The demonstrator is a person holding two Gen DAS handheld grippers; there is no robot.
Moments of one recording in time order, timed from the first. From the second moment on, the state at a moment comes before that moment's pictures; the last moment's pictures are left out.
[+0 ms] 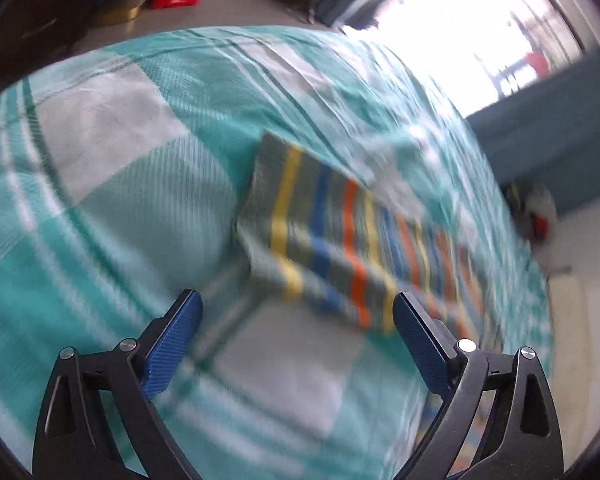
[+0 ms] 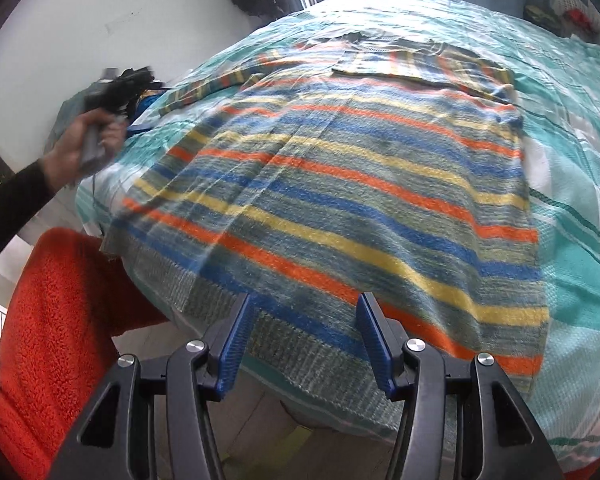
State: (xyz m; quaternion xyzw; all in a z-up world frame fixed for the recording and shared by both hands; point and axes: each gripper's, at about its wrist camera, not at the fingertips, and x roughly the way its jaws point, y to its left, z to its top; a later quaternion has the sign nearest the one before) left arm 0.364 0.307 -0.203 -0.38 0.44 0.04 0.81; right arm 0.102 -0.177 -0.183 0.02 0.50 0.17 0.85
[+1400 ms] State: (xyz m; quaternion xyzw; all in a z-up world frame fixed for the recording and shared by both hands) left arm 0.226 0.056 -0.189 -0.07 0.44 -0.18 0.88; right arm 0.220 -0.216 -0.106 0.17 0.47 0.22 0.84
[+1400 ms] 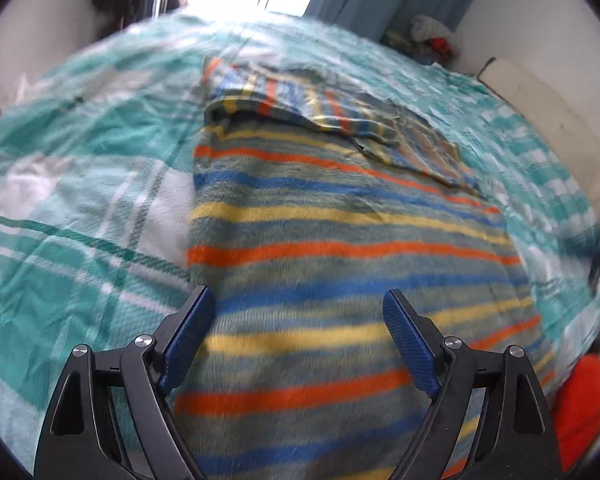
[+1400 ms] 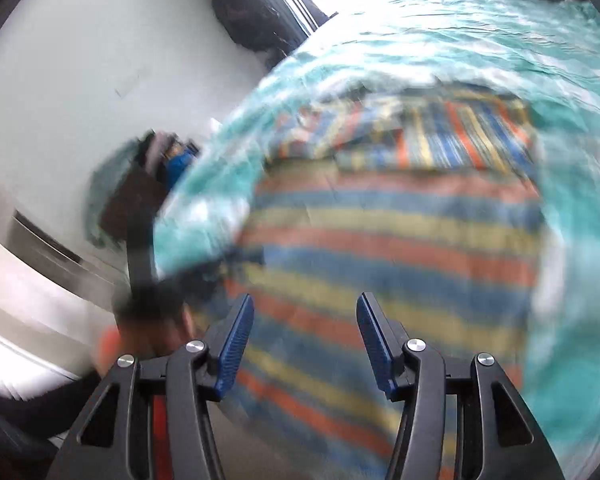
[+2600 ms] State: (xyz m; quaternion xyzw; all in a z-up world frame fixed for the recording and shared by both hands) left arm 0.228 0.088 -0.177 -0.13 0.46 -0.19 0.86; right arm 0.373 -0.236 -0.185 0.30 0.47 0.05 0.83
